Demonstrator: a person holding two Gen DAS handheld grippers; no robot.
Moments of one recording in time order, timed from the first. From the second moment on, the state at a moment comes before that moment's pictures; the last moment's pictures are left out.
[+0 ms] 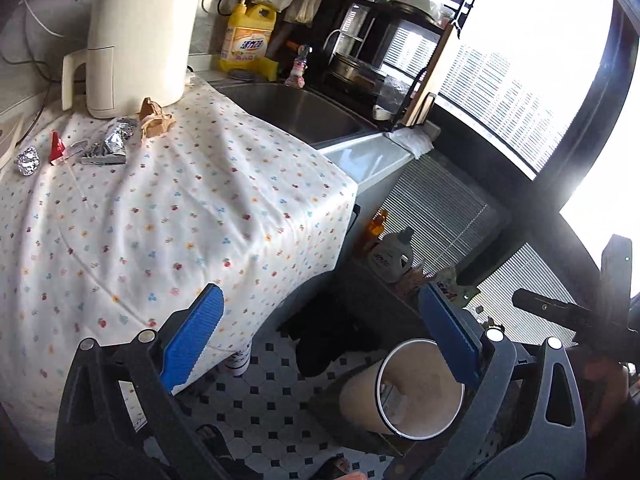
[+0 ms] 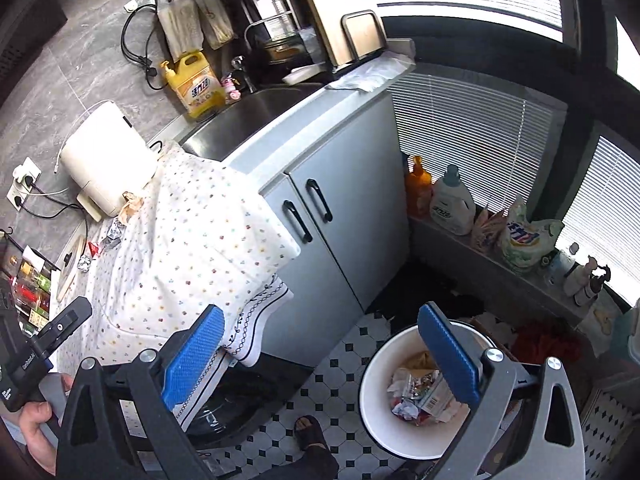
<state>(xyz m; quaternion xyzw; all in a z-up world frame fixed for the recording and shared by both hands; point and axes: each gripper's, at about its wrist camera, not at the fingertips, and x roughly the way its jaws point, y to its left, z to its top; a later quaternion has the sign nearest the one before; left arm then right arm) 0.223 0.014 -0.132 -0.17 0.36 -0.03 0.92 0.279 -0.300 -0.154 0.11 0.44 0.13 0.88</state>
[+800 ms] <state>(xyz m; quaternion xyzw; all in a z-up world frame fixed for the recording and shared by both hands) 0.227 0.274 -0.133 -0.18 0.32 0.05 0.93 0.328 -0.046 -0.135 0.07 0.42 0.19 0.88</state>
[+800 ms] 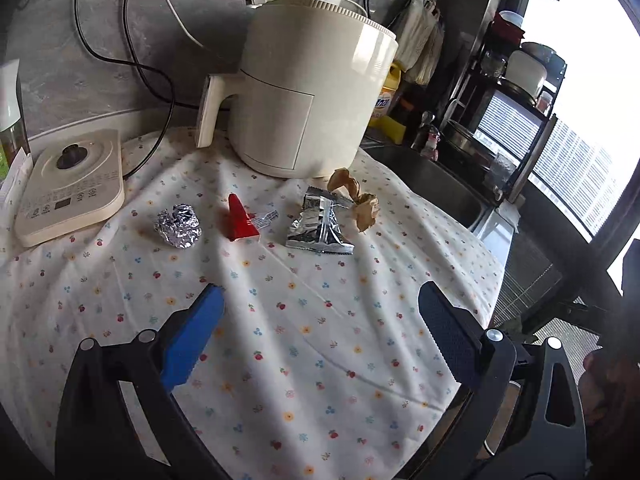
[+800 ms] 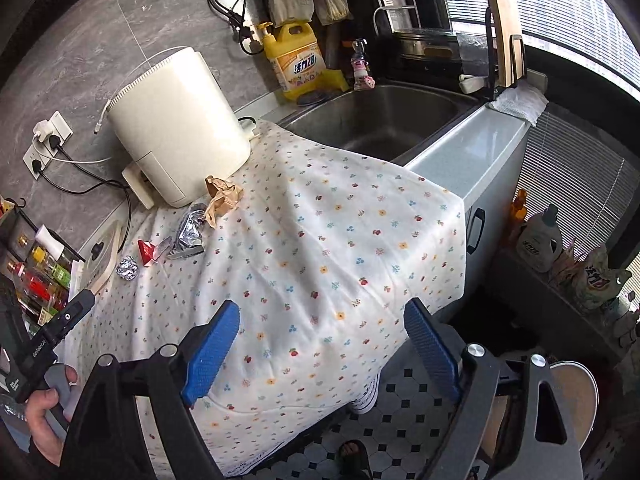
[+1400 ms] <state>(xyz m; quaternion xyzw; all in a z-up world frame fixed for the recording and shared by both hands) 0.261 0.370 -0.154 -0.22 0.31 0.12 0.92 0.389 0.060 -0.129 0.04 0.43 0.25 0.87</state>
